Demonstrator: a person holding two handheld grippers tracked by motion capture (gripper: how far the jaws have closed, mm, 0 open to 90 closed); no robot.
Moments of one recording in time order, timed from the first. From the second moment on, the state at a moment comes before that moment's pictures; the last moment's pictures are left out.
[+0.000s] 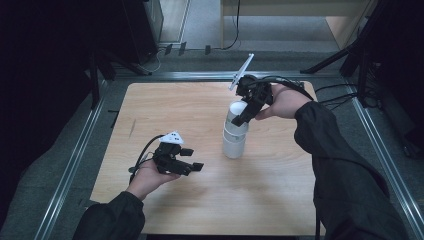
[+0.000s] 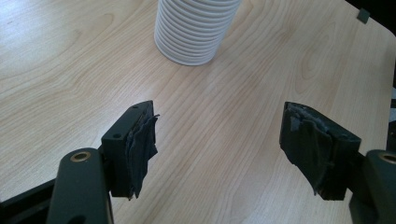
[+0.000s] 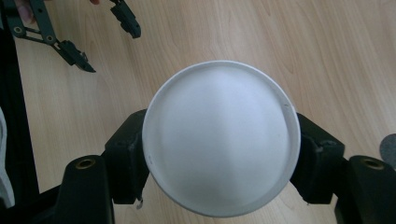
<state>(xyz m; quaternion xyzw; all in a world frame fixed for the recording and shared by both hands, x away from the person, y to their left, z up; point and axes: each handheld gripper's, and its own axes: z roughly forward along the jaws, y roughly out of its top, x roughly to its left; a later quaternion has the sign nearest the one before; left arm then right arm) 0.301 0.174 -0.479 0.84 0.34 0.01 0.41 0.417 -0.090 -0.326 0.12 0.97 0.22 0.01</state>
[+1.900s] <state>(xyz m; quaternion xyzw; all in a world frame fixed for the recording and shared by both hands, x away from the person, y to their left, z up) 0.294 0.166 -0.467 0.86 0.25 -0.02 0.45 0.311 -0.150 -0.422 0.12 0.89 0.43 -0.06</state>
